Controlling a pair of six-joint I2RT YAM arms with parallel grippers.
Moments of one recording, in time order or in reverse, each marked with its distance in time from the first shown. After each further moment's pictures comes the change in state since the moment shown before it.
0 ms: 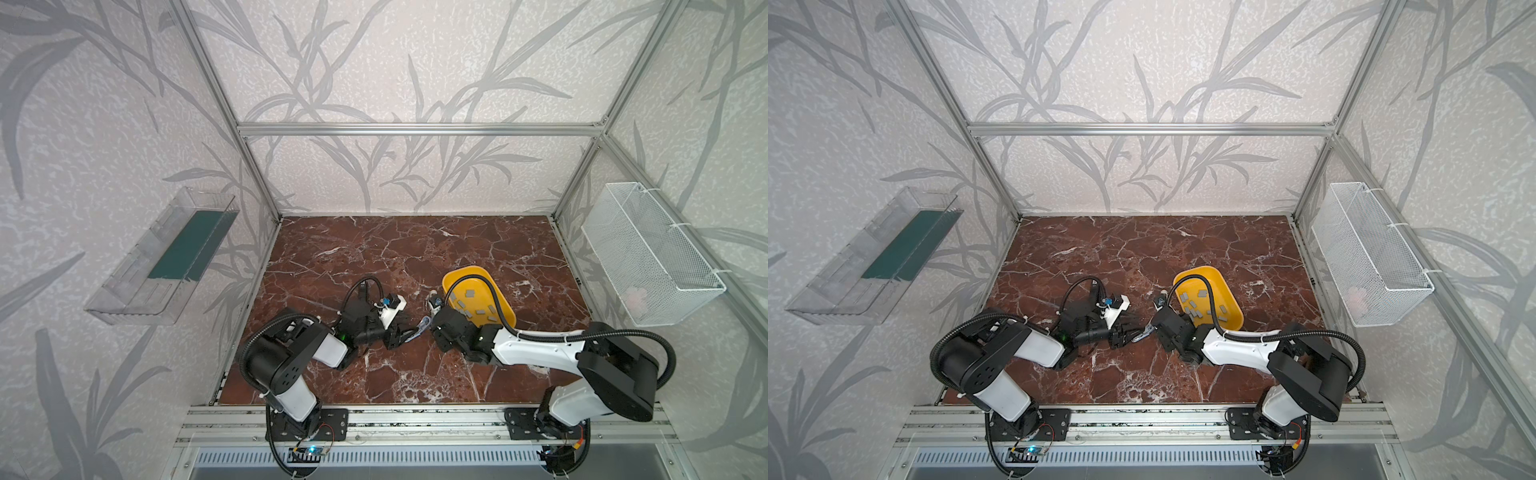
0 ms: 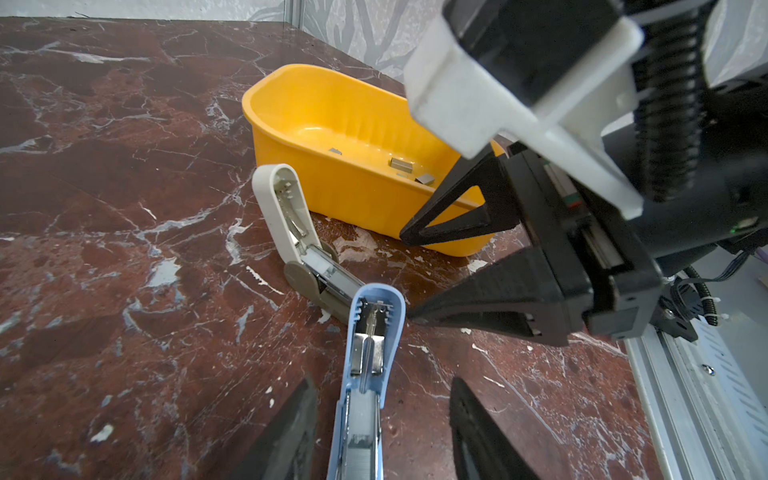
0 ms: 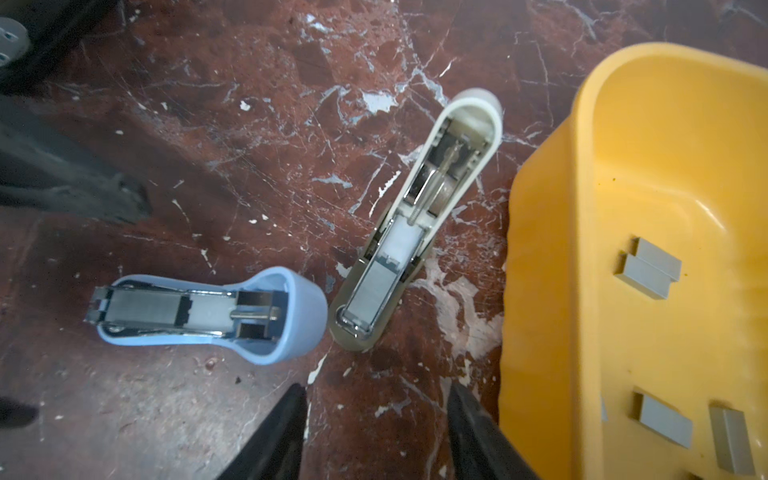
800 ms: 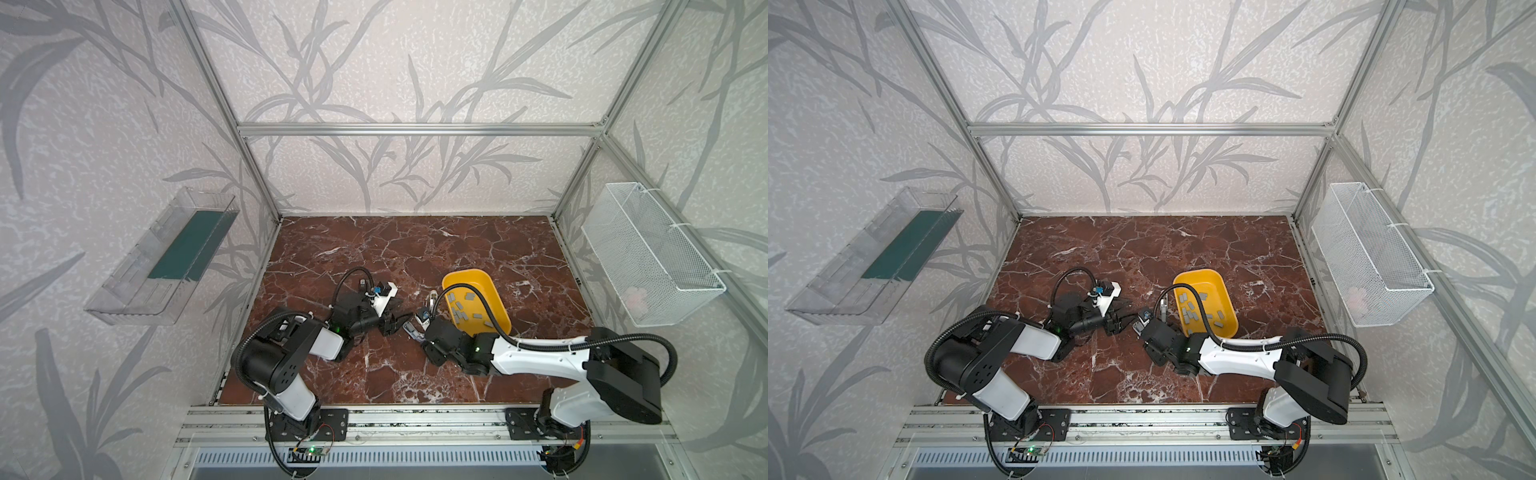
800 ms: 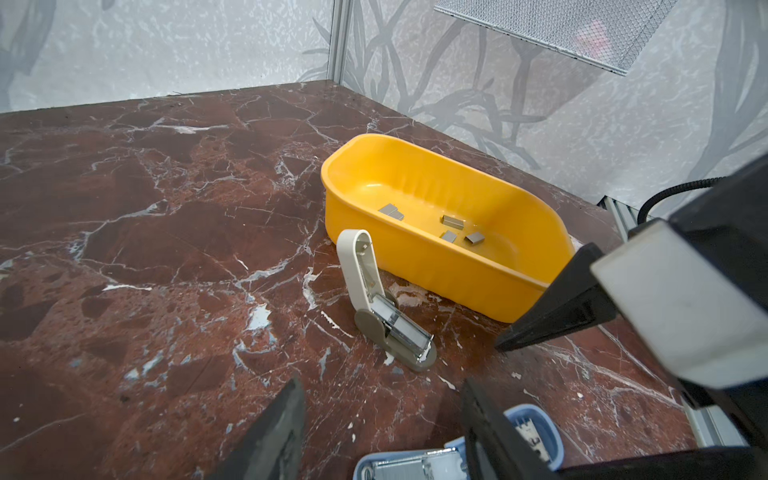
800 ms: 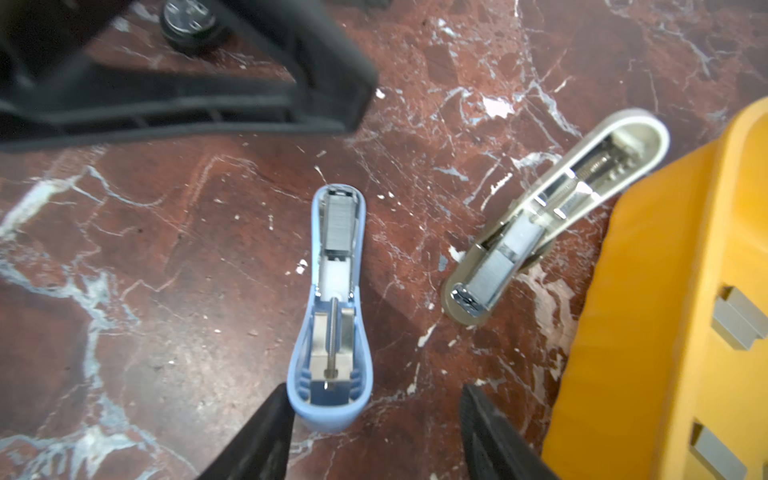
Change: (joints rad) left arm 0.108 -0.025 0.045 0.029 0.027 0.000; right arm 0.136 -0.027 0.017 -0.049 -0.032 -0.036
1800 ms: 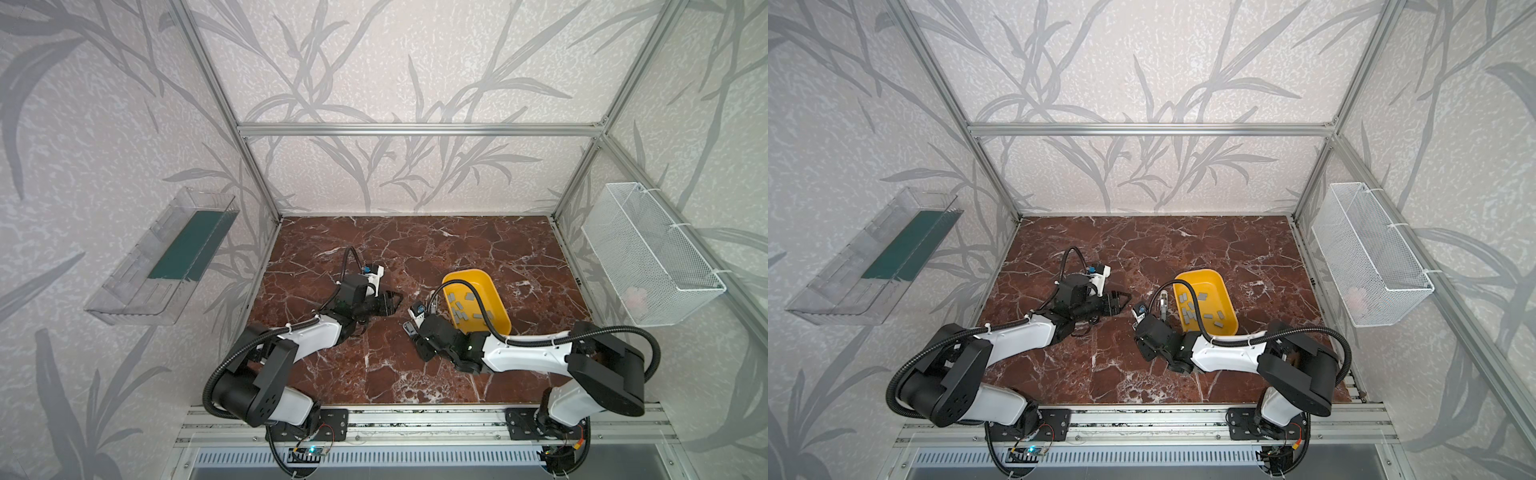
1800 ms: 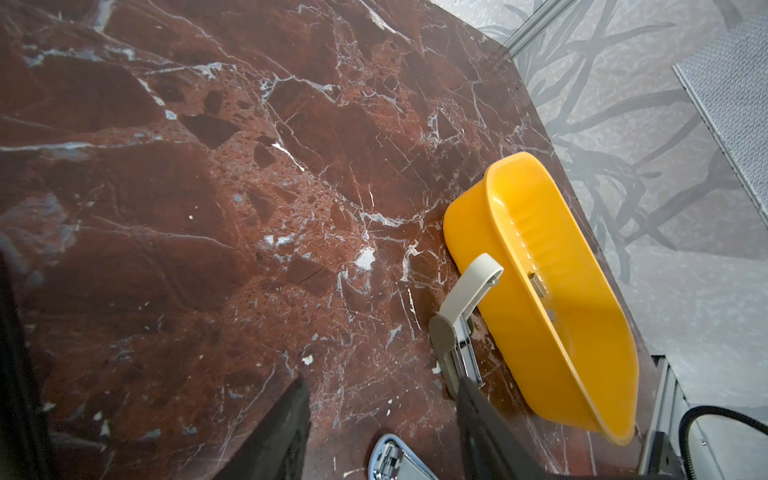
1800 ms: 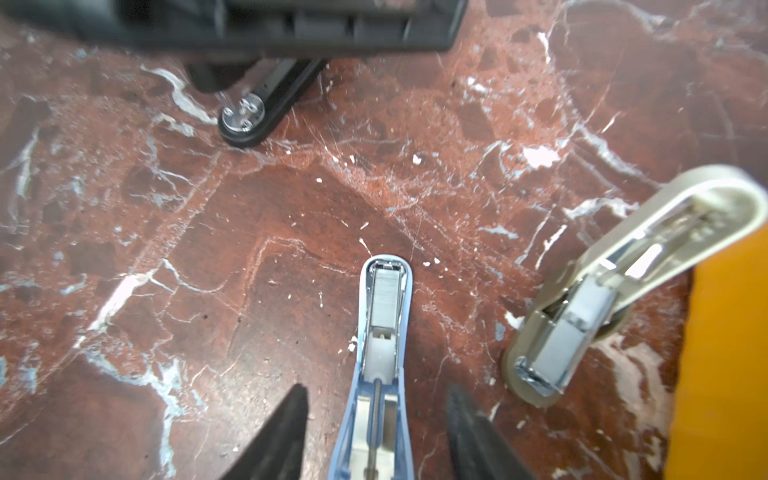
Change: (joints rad) left arm 0.007 -0.191 0.209 -0.682 -0.320 -0.400; right arm 0.005 0.063 0.029 0.179 -0.065 0.079
